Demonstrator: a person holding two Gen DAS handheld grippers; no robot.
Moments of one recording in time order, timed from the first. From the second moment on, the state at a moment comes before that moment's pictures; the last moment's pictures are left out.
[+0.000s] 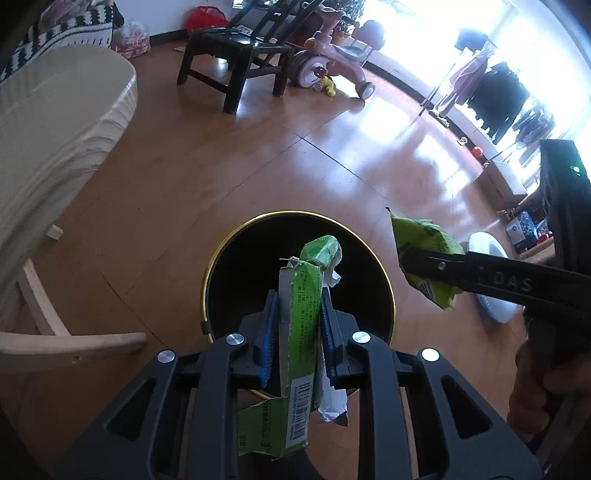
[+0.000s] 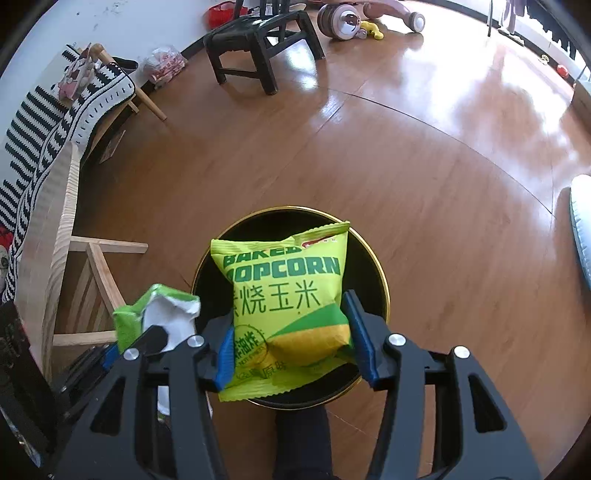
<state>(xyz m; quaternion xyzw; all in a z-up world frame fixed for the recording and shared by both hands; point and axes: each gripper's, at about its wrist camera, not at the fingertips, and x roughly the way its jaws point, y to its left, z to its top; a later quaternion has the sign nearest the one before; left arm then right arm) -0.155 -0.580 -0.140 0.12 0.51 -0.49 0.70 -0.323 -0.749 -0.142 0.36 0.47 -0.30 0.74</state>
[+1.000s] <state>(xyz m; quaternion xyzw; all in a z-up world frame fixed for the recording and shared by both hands) -0.060 -0.323 0.016 0.12 0.37 -0.37 0.85 -0.154 -0.556 0.038 0.22 0.36 -0.16 0.89</state>
